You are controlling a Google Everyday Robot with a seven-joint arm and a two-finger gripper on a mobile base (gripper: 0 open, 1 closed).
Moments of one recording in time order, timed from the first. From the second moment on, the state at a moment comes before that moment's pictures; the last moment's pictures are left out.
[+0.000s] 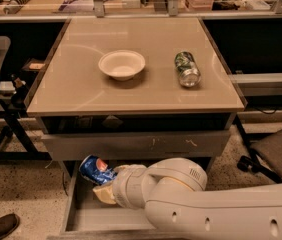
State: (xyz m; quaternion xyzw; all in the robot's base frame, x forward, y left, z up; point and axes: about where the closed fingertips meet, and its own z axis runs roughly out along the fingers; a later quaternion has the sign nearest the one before) arm 0.416 0.082 0.667 -0.38 0.84 0.19 0.35
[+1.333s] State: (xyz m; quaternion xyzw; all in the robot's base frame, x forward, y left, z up) arm 0.440 0.159 0.770 -0.46 0.77 0.17 0.41
